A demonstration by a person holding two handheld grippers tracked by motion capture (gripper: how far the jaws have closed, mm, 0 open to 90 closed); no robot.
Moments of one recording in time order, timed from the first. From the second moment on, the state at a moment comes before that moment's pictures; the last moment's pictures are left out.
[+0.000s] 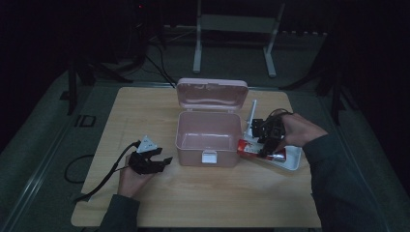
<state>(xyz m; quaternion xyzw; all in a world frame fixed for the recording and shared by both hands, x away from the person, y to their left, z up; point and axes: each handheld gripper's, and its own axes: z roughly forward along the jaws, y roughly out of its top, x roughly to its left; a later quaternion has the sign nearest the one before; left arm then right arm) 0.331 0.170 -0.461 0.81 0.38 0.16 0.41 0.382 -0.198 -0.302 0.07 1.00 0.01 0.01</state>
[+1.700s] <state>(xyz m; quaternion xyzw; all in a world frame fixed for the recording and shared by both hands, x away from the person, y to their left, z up) 0.331 0.172 -0.460 0.81 0.38 0.16 0.42 0.422 -0.072 -0.331 0.00 1.00 0.01 0.00</state>
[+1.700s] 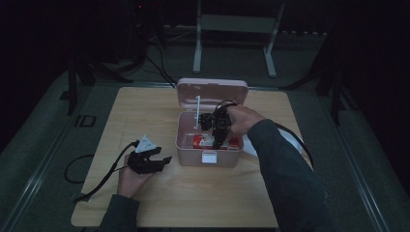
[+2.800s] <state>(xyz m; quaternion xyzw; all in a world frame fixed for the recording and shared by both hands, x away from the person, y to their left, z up) 0.331 0.173 -0.460 0.81 0.38 0.16 0.41 0.421 -0.079 -0.322 0.02 1.00 0.03 0.00</state>
